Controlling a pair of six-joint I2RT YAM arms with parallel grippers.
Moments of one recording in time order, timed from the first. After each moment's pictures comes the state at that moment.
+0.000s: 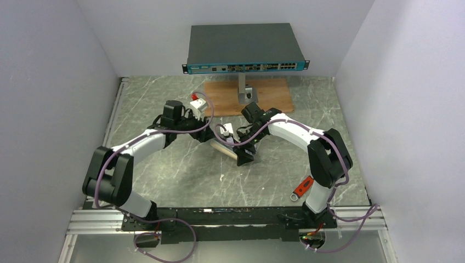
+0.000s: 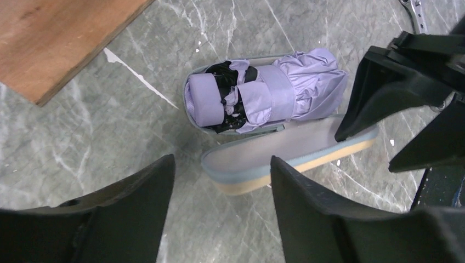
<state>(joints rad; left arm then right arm) -0.33 1.48 0.84 0.07 0.66 0.04 0.61 1.75 1.26 -0.82 -0.78 -0.89</state>
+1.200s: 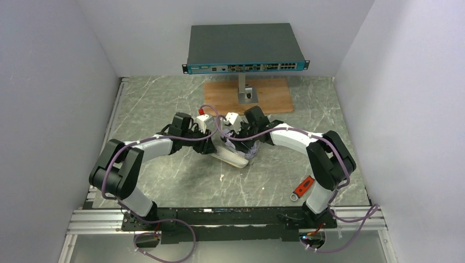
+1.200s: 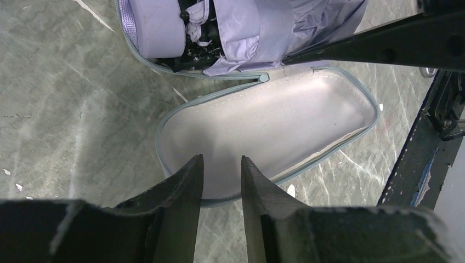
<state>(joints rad) -0.40 1.59 0.75 0.07 0.66 -0.05 0.61 1.72 1.04 -0.23 -0.32 -0.43</state>
